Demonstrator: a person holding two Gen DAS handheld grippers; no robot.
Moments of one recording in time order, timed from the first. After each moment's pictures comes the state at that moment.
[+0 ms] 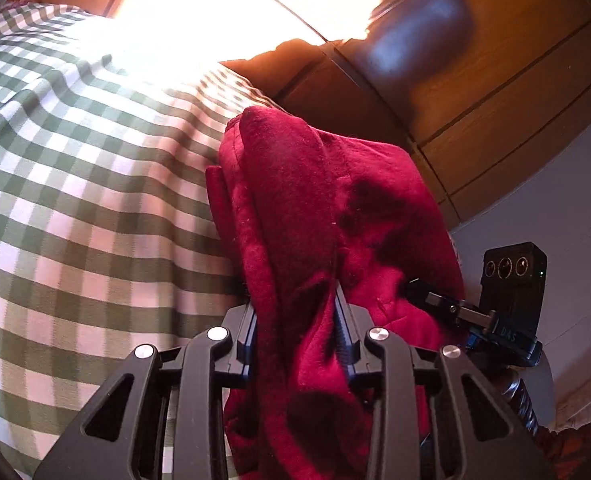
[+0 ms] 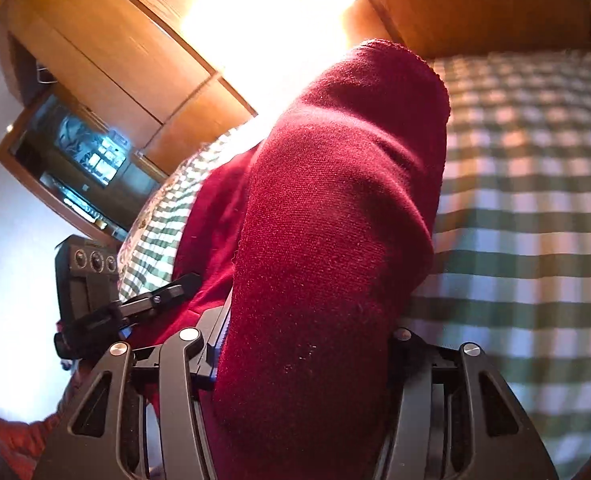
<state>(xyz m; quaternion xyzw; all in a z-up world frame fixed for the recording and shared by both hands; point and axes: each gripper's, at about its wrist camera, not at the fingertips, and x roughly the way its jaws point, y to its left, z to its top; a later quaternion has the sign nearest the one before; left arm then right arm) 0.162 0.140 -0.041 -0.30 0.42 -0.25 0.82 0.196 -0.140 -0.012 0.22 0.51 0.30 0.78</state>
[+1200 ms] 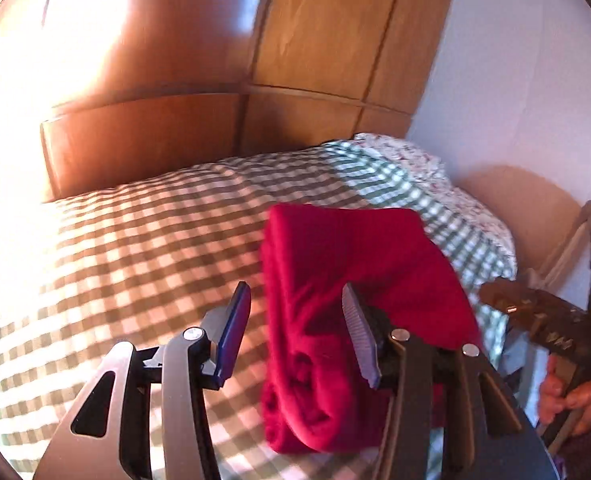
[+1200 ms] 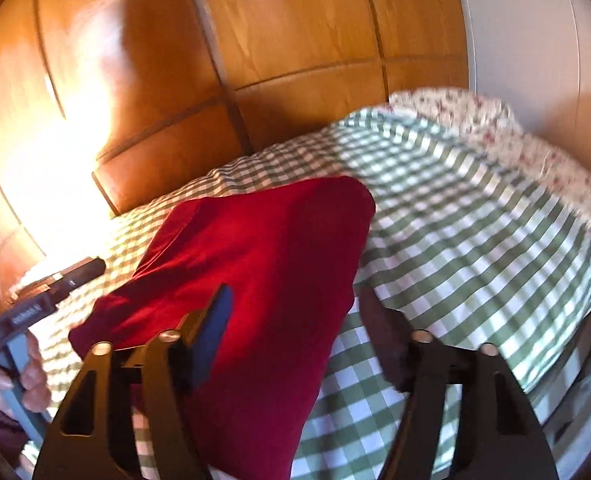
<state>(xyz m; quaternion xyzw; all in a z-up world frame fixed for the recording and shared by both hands) 0.209 -0.208 0.032 -0.01 0.36 -0.34 0.87 0.061 -0.413 0.045 0.15 0.40 -0.11 0.90</state>
